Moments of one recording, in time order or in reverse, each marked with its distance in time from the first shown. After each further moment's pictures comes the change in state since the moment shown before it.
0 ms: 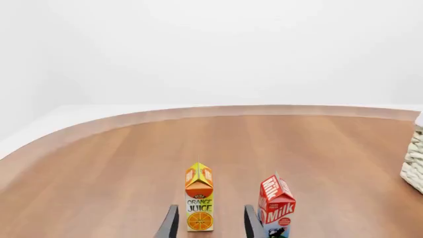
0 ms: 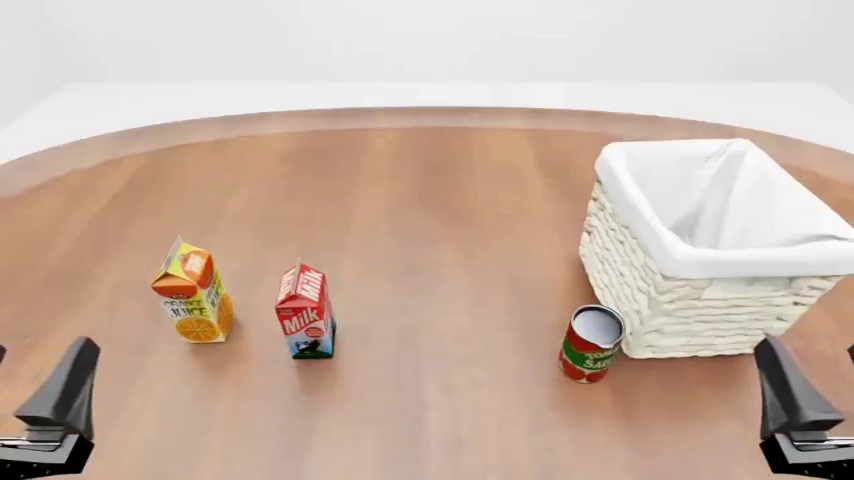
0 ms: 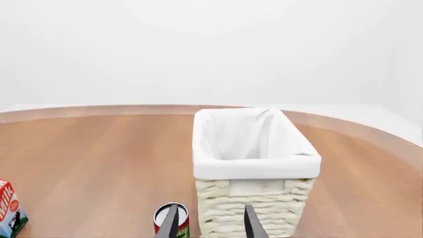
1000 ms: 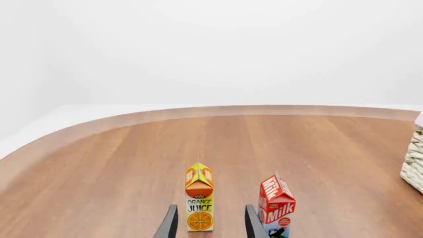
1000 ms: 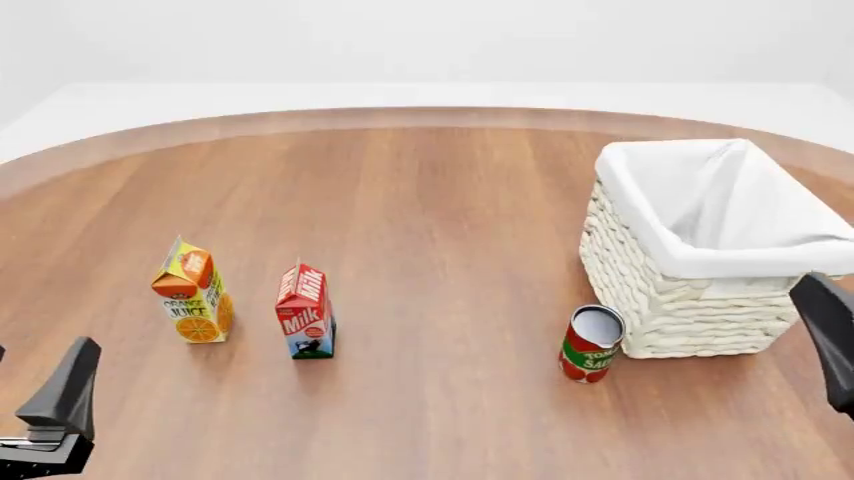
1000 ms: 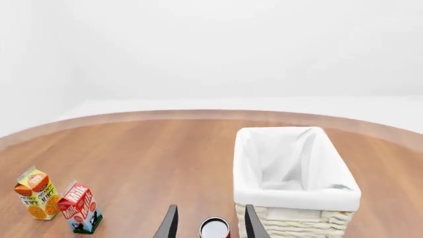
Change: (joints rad) left arm 0.000 0.000 0.000 0.000 0.000; right arm 0.178 0.134 -0.387 0.299 0.089
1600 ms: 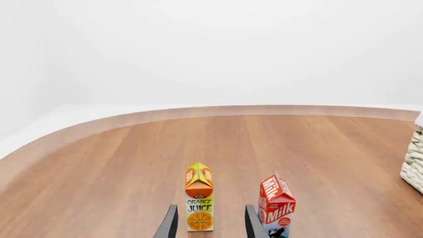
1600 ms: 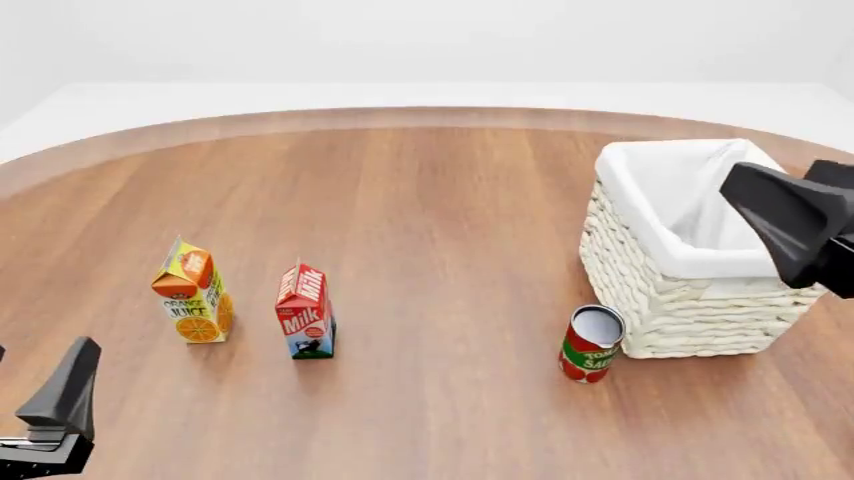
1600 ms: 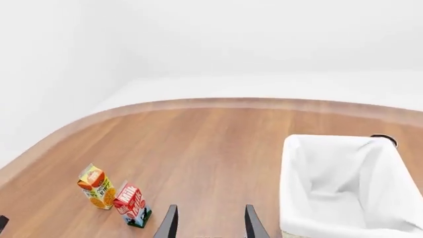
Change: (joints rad) left arm 0.000 0.000 0.000 0.000 0.000; right arm 0.181 0.374 -0.279 0.012 0.099
